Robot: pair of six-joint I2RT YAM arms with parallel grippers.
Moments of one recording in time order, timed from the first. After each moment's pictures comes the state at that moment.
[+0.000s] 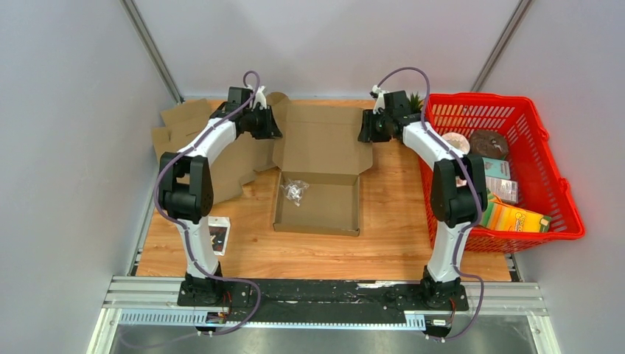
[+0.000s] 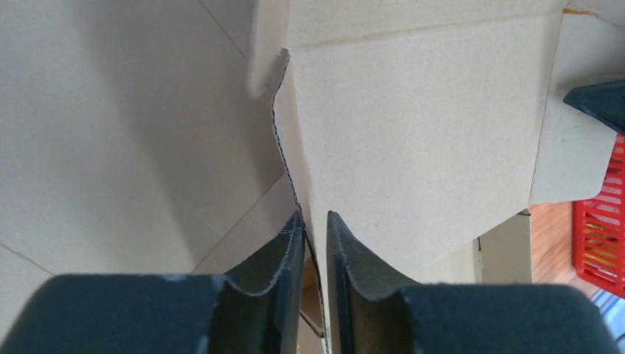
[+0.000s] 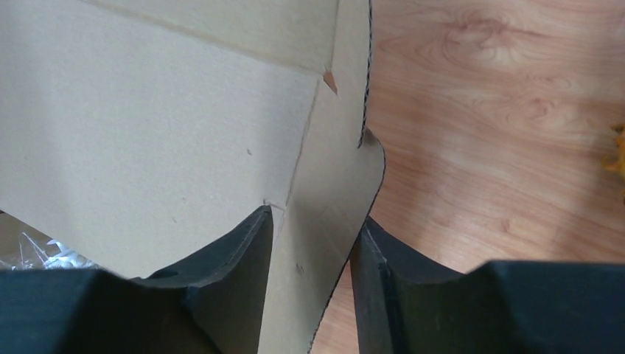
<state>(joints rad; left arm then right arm) -0.16 1.97 1.58 -0.40 0.47 -0.26 0.22 1.97 1.57 -0.39 -0.27 0.15</state>
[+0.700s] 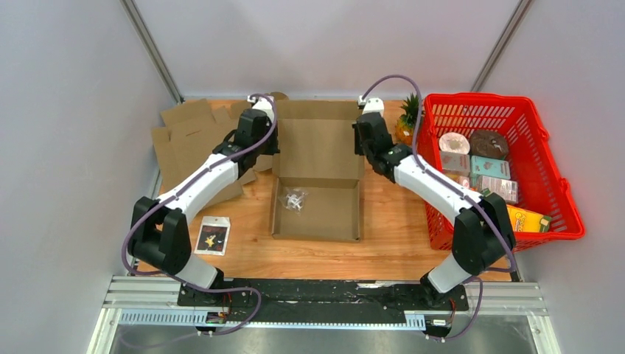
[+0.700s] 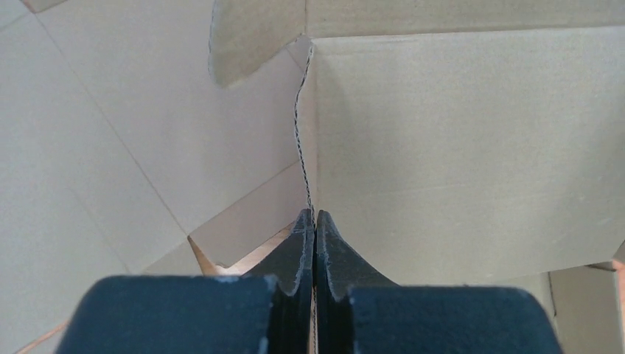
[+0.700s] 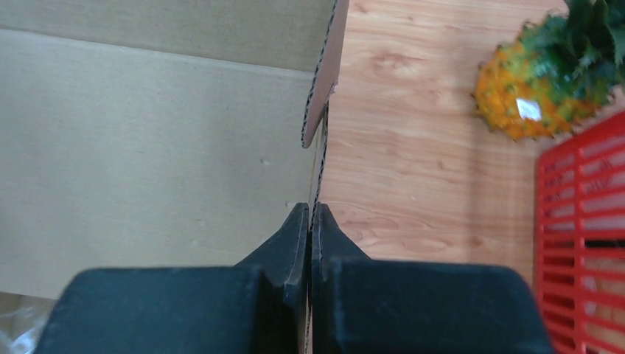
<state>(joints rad) -0.41 1.52 1.18 -0.21 -0.10 -0.24 0.53 1.58 1.26 -0.22 0.34 0.23</state>
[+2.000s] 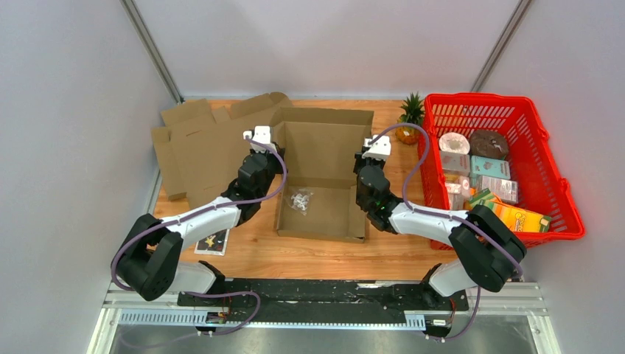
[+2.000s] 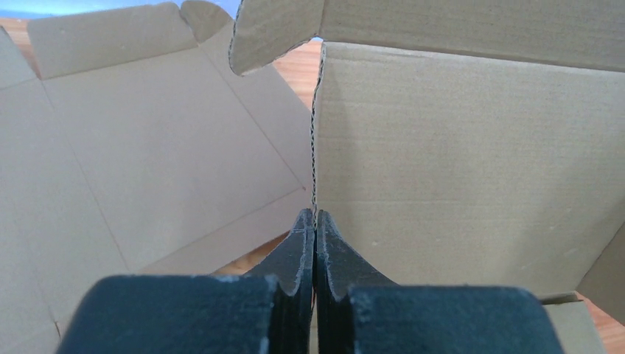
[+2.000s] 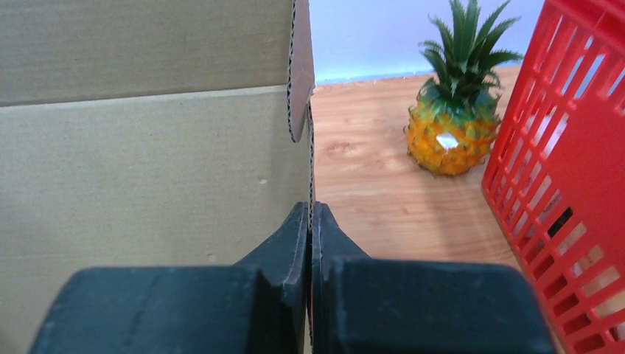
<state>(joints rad) -0.60 1.34 0.67 0.54 -0.35 -0.27 0.78 1.46 0.68 0.80 0.89 0.05</state>
